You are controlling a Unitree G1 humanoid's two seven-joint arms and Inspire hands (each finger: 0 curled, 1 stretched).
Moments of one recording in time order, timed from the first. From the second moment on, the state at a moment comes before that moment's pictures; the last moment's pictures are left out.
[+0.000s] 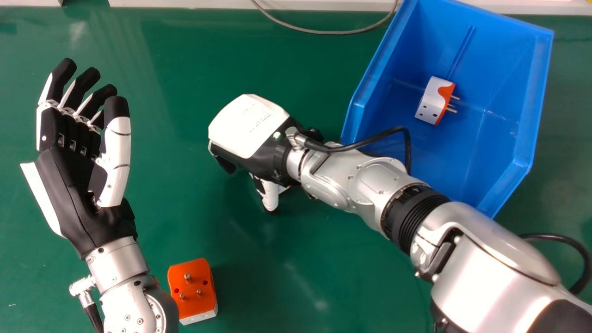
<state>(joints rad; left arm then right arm) -0.12 -0.05 0.28 0.46 -0.08 -0.87 0.19 -1.09 0.05 0.89 1.27 -0.99 -0.25 -0.19</state>
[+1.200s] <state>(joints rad) -0.13 -0.05 0.28 0.49 -0.09 -0.87 0.18 -1.05 0.01 0.77 1.10 -0.91 -0.26 -0.27</state>
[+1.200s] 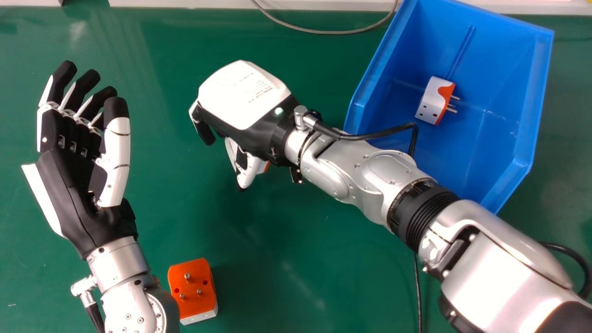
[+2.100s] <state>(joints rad) -0.14 -0.03 0.28 0.49 -0.09 -0.87 0.18 -0.84 -0.12 0.65 0.73 -0.86 -0.20 -0.20</state>
